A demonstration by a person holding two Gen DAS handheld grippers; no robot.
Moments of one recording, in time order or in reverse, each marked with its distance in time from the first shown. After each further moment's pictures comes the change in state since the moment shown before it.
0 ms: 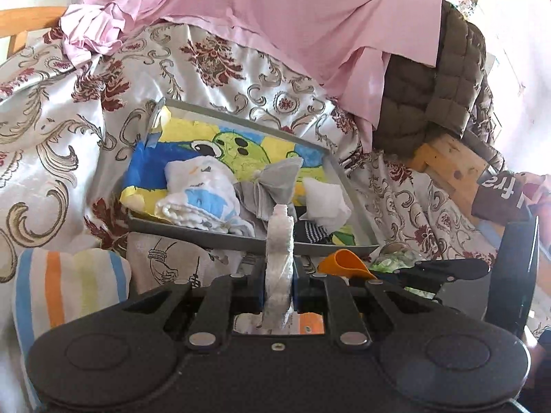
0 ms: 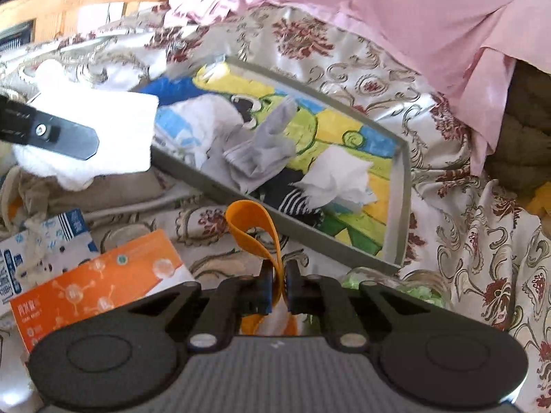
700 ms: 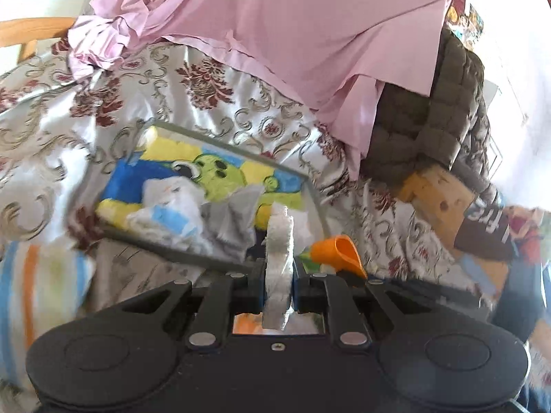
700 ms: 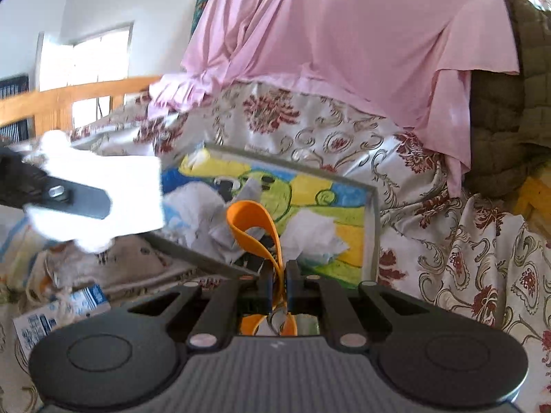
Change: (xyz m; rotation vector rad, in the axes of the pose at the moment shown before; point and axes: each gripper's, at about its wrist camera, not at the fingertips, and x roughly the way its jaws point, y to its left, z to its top) left arm -0.012 -0.054 0.014 -0.078 -0.074 0.008; right arm -0.047 -0.044 -0.006 0.178 -0.250 0.049
